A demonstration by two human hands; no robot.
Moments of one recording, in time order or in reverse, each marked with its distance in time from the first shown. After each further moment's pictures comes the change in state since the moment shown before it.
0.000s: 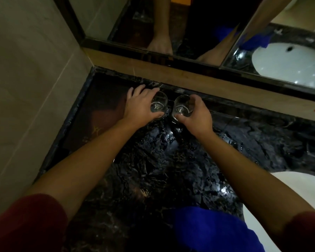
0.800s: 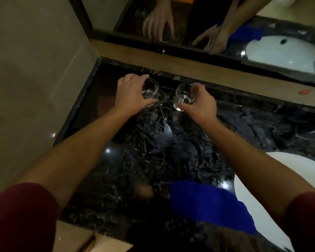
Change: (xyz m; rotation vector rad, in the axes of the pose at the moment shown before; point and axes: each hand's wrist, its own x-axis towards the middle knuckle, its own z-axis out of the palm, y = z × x) left_hand -0.049 0.017 -0.055 0.031 0.109 -0.069; right_hand -0.050 -0.009 -0.046 0.047 0.045 -0.033
